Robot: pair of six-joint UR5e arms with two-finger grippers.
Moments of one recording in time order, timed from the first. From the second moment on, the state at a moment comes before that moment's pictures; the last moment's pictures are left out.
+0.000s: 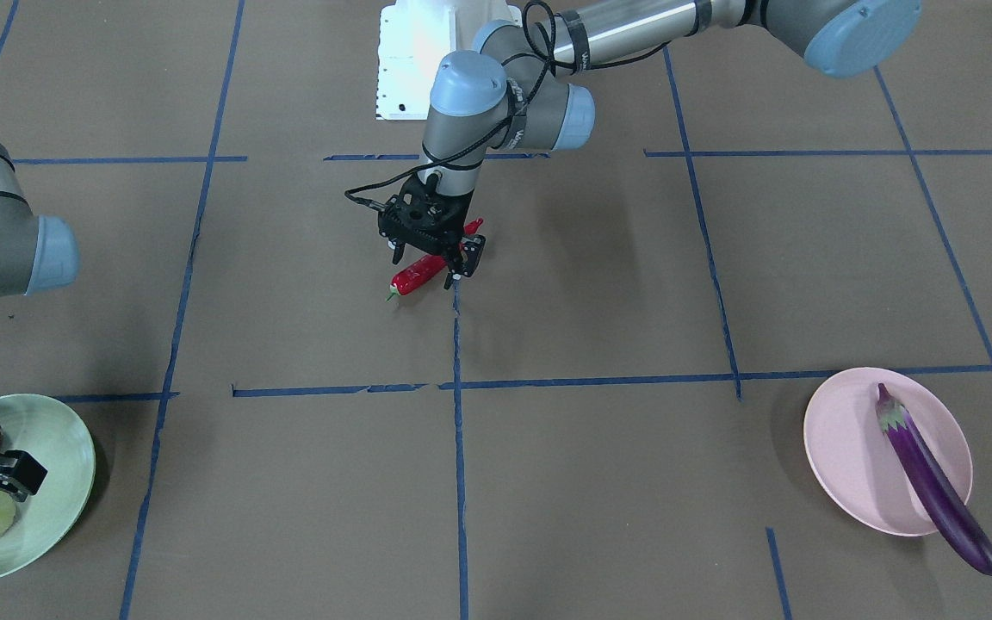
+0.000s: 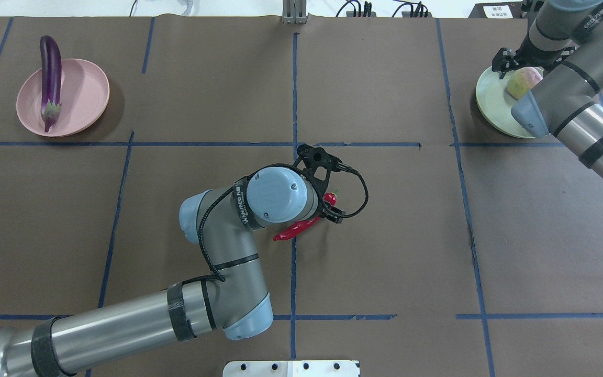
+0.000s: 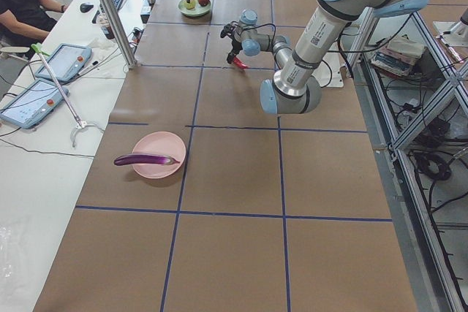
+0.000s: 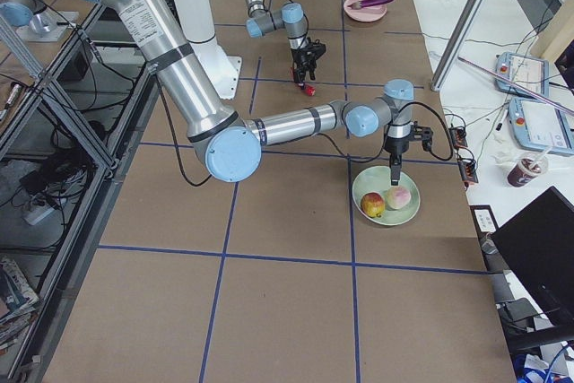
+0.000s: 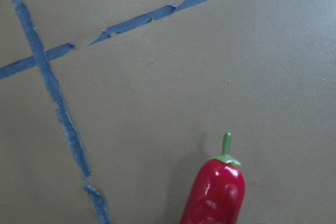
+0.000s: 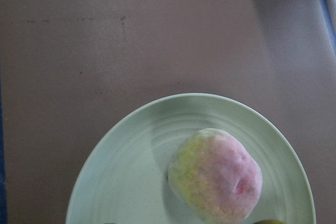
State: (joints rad) left arm -0.39 -2.44 -1.35 -2.00 -1.63 -0.88; right arm 1.10 -1.03 1.24 -1.37 1.91 0.79
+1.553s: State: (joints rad) left arm -0.82 -2.16 -1.45 -1.98 -1.74 -1.02; right arm 1.06 -1.20 1.82 -1.62 2.27 0.82
